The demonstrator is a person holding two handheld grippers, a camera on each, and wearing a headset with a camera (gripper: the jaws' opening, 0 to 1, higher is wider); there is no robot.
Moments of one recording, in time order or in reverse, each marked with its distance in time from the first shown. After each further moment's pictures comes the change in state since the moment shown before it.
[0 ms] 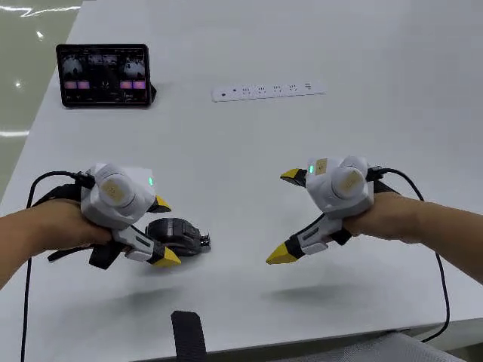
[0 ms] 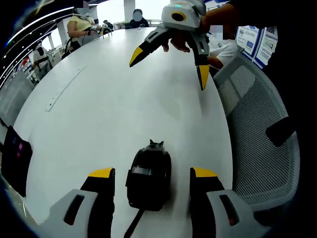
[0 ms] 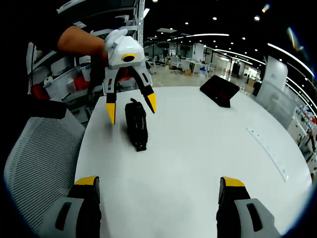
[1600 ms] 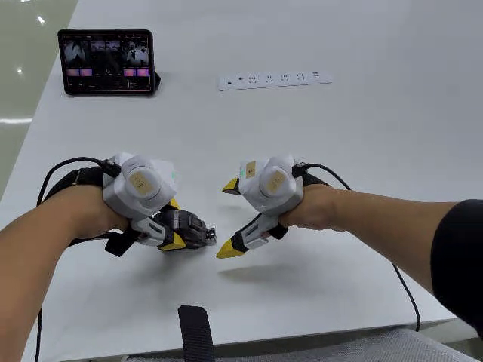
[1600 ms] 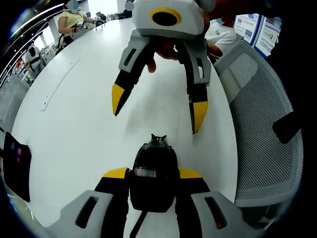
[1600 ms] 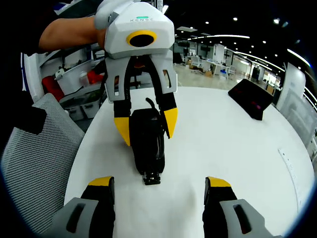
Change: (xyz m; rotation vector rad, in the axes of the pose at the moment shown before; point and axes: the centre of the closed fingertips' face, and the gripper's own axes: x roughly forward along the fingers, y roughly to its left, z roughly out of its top) left arm 0.008 0.006 -0.006 0.029 0.080 -0.001; right arm 0.094 0.028 0.032 -0.092 0.032 0.159
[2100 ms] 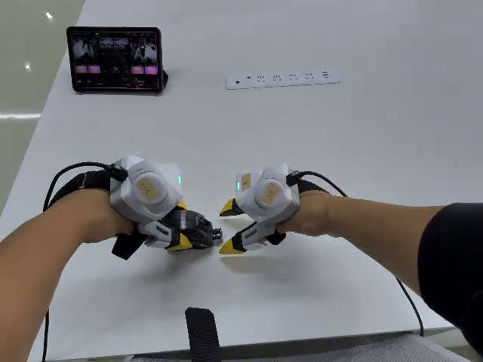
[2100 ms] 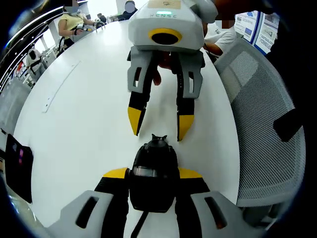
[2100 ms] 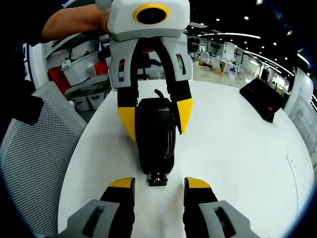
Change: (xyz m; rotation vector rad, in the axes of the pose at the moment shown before) left arm 0.001 0.001 0.000 0.017 -0.002 0.018; right arm 0.017 0.007 -0.005 -0.059 0.050 0.050
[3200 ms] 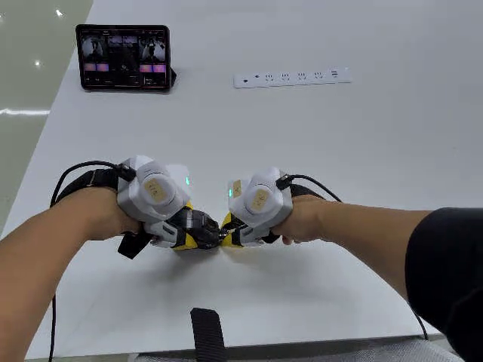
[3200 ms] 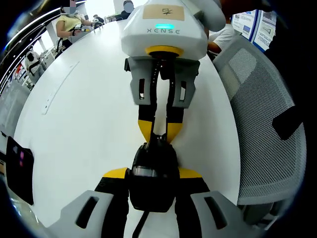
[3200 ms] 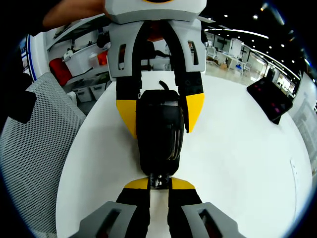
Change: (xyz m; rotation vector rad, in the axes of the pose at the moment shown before) left arm 0.001 0.000 -0.002 0.018 0.007 0.001; right arm 0.011 0.003 -0.005 -0.018 0.072 0.016
